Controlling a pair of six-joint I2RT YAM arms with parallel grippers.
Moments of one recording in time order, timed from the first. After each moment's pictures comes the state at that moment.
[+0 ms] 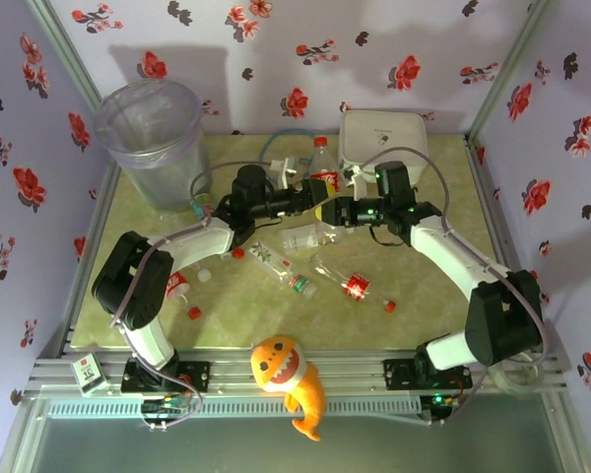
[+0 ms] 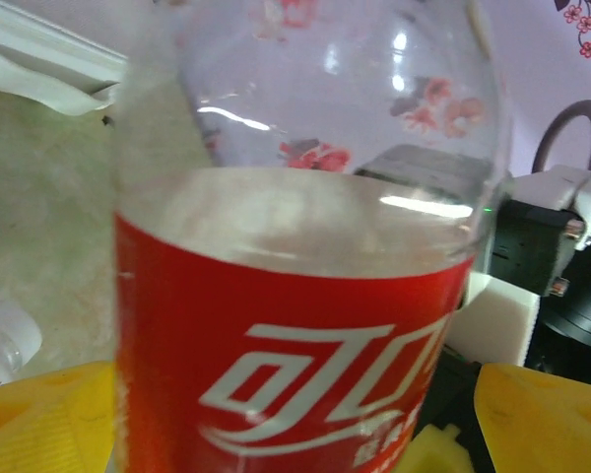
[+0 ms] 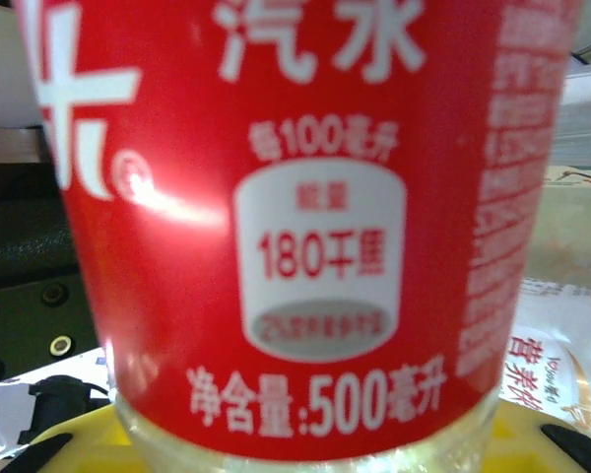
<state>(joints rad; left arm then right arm) -0.65 1.73 1.09 0.52 0.65 -1.02 0.38 1.43 1.03 -0.25 -0.78 0.36</state>
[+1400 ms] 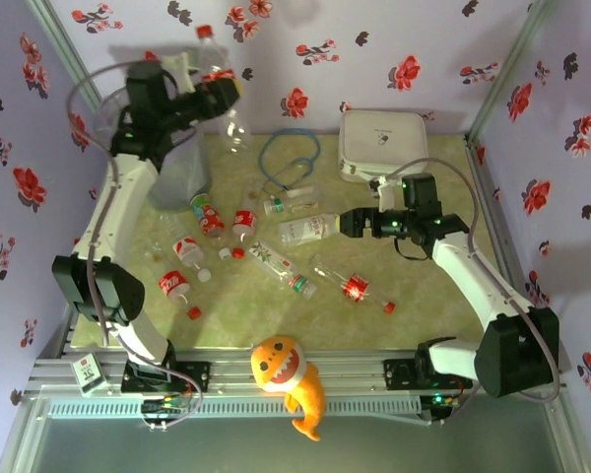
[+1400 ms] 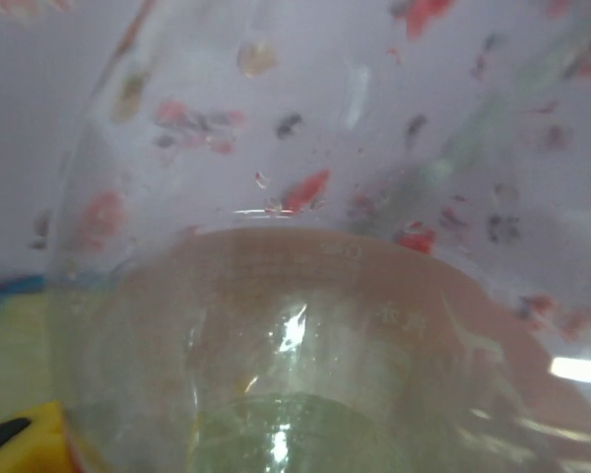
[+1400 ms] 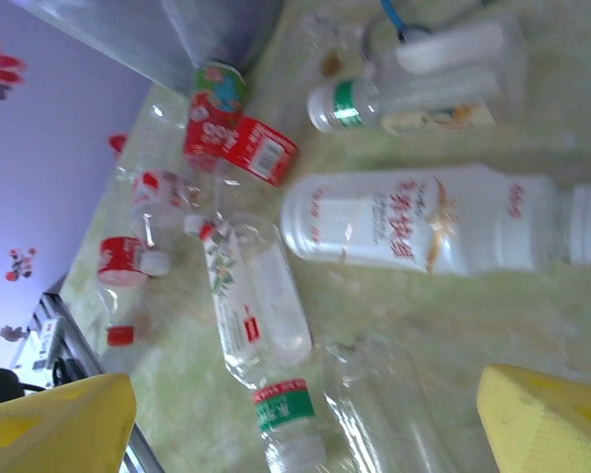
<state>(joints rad) -0.18 1.69 1.87 -0.35 0.58 -0.56 0.25 1.25 0.93 -0.47 -0.70 0.24</state>
